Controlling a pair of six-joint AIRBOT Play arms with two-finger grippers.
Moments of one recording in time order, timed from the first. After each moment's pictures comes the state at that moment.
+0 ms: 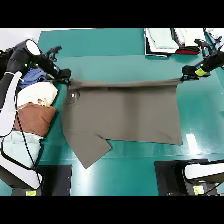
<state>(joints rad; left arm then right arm) -0.07 -1.78 1.76 1.26 -1.42 -1.50 -0.23 -1.53 1.56 -1.34 1.40 1.36</state>
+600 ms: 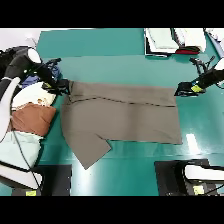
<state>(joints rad) -0.07 -1.61 1.55 1.34 -1.45 -1.55 -0.26 -1.39 1.27 -1.31 1.36 1.35</state>
